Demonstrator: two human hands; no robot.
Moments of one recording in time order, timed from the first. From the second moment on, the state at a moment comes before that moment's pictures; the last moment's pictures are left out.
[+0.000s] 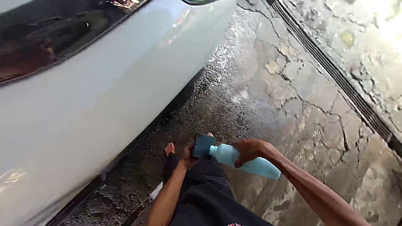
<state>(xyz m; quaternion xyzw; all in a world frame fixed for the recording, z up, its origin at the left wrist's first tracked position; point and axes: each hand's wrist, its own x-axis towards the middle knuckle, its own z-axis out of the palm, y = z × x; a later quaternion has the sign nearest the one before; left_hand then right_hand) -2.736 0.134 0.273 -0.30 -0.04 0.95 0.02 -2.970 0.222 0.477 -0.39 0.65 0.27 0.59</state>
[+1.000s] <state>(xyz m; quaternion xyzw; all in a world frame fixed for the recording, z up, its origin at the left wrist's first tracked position) -2.834 0.214 0.064 -0.25 -0.28 0.81 -0.46 -2.979 0.035 0.259 -0.58 0.37 0.62 0.38</state>
